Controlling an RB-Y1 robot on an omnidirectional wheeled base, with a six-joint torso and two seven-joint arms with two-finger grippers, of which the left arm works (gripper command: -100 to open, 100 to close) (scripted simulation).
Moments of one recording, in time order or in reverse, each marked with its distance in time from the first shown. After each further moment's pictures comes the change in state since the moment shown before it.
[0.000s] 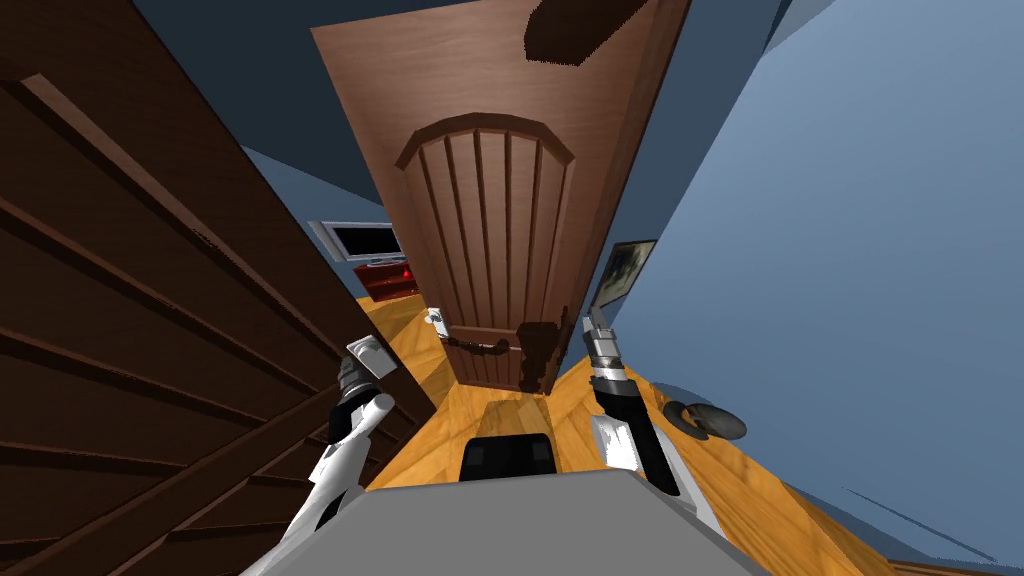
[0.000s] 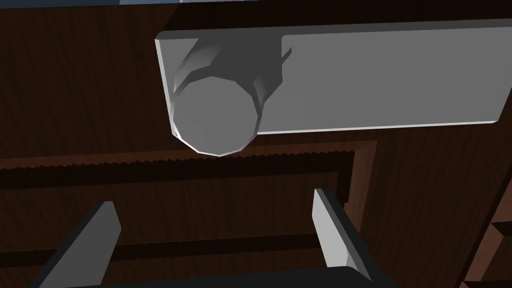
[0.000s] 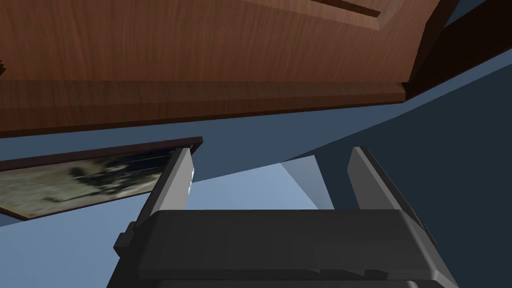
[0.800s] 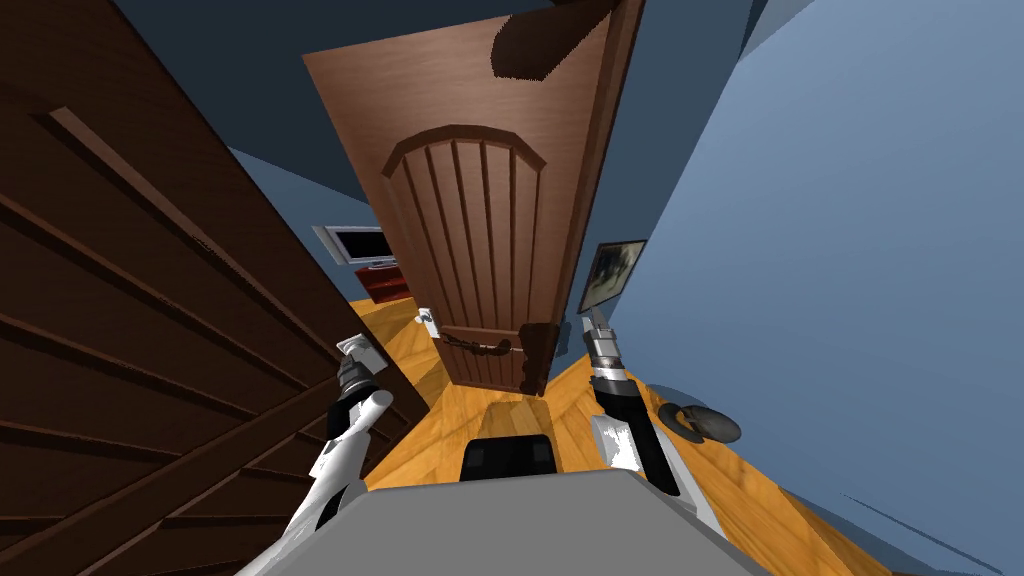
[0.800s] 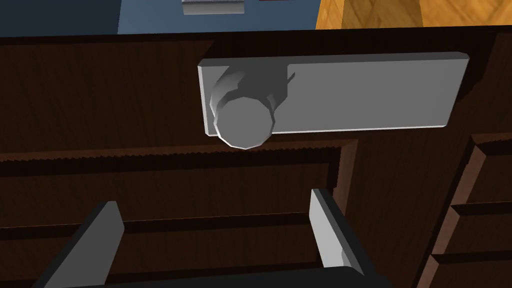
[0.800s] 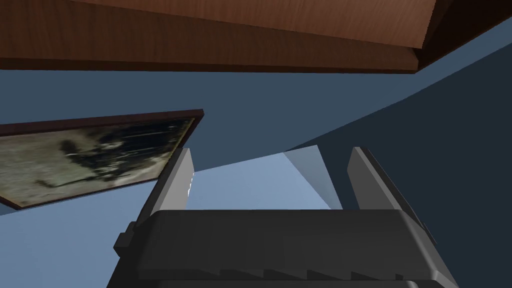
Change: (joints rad) arm -0.018 0.001 0.026 -0.020 0.019 0.053 -0.034
